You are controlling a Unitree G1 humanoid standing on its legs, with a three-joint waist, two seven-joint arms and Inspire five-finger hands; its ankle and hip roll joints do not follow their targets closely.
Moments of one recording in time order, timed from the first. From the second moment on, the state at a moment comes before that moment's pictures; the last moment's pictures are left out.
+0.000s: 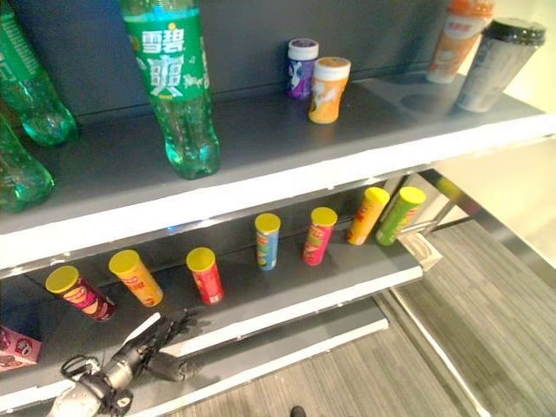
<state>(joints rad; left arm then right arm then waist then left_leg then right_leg) 0.31 0.56 -0.28 0.01 -0.14 -0.07 -0.17 0.37 -0.36 0.23 0.93 -0.39 -0.18 -0.31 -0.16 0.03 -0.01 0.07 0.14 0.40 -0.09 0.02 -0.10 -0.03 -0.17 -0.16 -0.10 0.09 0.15</state>
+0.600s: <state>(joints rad) 0.05 0.39 -0.43 0.43 0.00 -0.09 0.06 0.35 -0.38 0.27 0.93 -0.38 -0.16 -0.35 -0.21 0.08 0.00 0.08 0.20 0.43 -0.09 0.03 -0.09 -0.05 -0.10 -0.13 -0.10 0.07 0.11</state>
